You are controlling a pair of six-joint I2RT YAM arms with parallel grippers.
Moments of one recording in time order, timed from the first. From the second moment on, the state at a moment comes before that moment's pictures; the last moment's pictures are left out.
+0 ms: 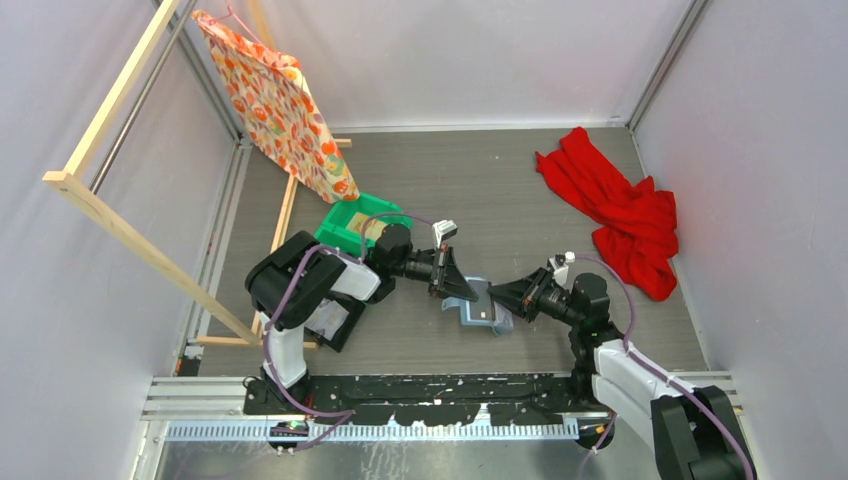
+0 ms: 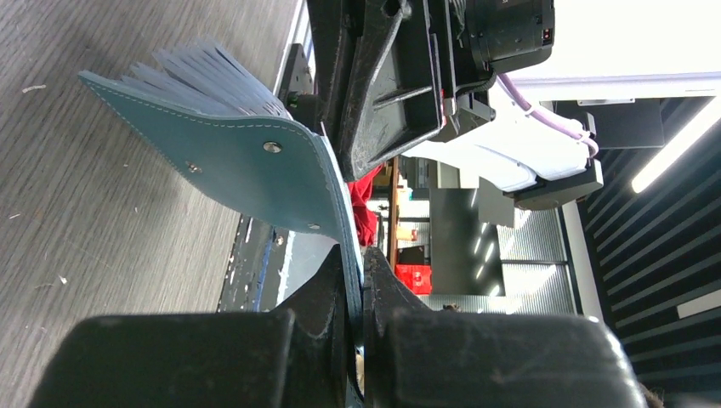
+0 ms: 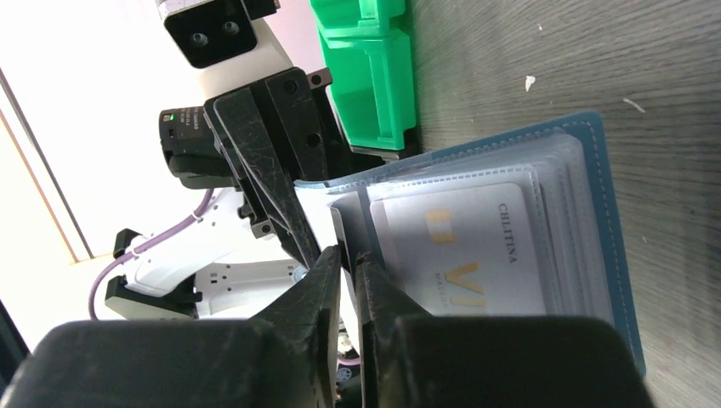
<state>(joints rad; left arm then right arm) -0.73 1.90 0.74 1.02 1.03 -1.31 0.21 0.85 0.01 0.58 -0.73 1.50</state>
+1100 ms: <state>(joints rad) -0.68 1.90 0.69 1.13 1.01 -1.41 0.21 0.84 0.01 0.61 -0.71 1.52</state>
